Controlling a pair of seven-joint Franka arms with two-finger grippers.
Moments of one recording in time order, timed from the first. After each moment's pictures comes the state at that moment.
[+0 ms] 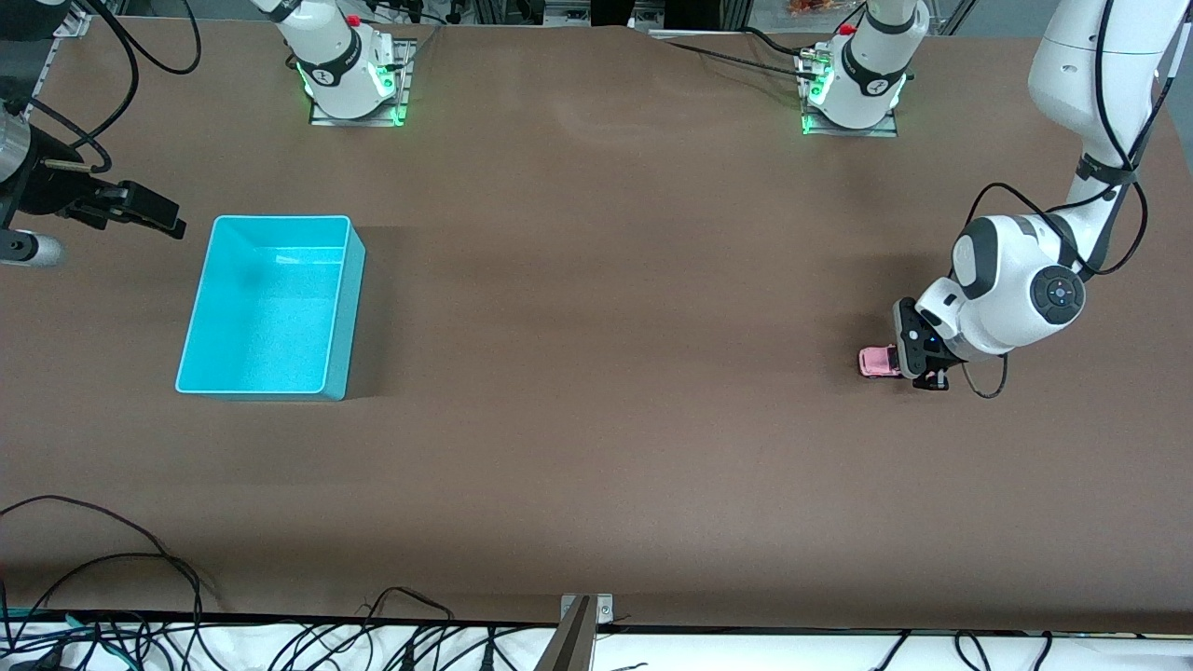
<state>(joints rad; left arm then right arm) 0.17 0.48 -0.11 -2.07 0.00 2.51 1.62 -0.08 0.05 0.10 -1.56 0.00 1.52 0.14</state>
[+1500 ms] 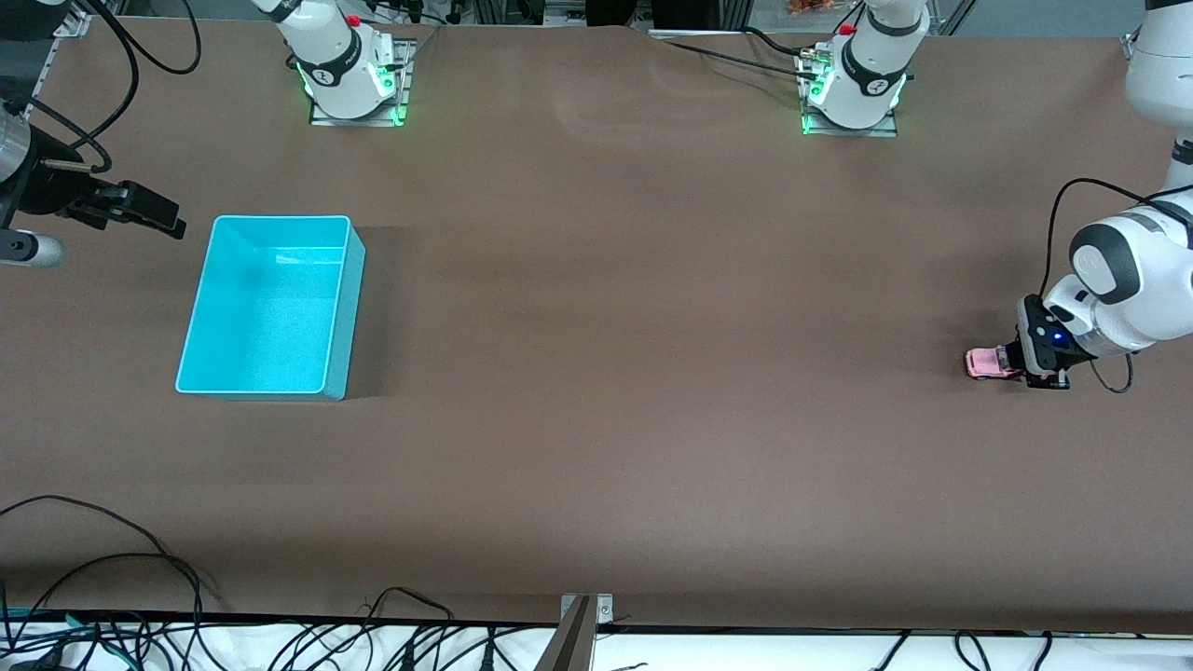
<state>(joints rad) 0.46 0.56 -0.08 -1.95 0.00 2.49 1.95 -0.08 0.05 0.10 -1.56 0.00 1.52 0.14</state>
